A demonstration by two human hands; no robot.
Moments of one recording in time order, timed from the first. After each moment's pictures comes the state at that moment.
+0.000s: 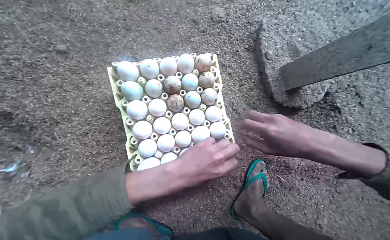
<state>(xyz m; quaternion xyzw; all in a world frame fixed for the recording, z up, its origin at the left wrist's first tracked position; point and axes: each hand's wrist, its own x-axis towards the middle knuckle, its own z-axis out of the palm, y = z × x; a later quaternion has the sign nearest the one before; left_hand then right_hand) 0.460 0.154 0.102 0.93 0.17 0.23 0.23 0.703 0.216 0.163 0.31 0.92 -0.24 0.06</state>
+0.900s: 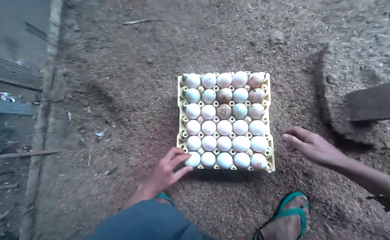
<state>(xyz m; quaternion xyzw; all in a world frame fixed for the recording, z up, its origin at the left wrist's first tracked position) 0.309 0.037 0.052 0.70 0.55 0.32 0.31 0.732 0.236 0.091 0.59 0.62 -0.50 0.09</state>
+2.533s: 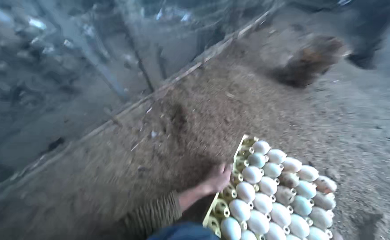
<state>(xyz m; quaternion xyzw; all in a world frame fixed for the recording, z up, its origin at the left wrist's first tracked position) 0.259 0.108 0.104 0.29 0.72 0.38 0.50 0.582 0.233 0.111 0.57 0.46 -0.64 -0.24</state>
